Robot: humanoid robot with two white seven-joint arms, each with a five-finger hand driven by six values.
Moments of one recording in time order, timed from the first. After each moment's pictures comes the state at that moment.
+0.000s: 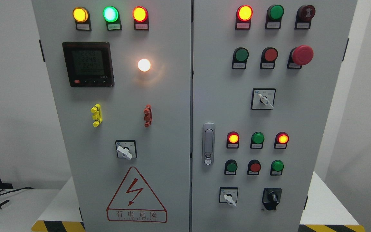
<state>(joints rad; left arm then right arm) -0.04 -0.09 0.08 0.06 0.00 -0.16 0.06 0.20 0.09 -0.07 -0.20 0.00 -0.07 0.06</state>
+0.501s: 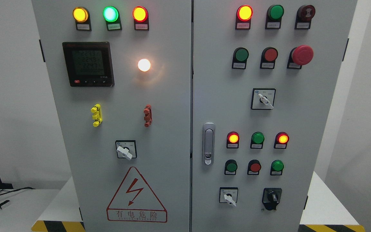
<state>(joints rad) -0.04 -0.09 0.08 0.06 0.00 -0.16 0.06 0.20 0.09 -0.07 -0.20 0.00 -0.07 0.06</state>
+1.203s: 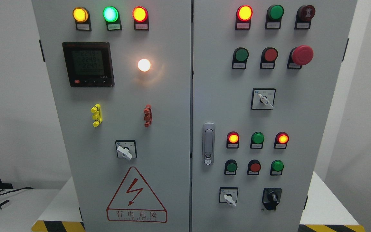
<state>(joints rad) -0.04 -0.09 0.08 0.06 0.00 -0.16 0.06 0.32 0.10 -0.07 -0.36 0.00 -0.11 0.10</state>
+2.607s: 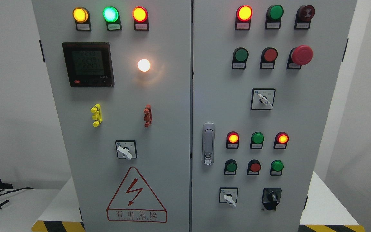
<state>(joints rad) -0.04 -0.09 0.08 0.06 0.00 -0.16 0.06 0.86 0.03 -0.08 -1.66 -0.08 -0.22 0.01</state>
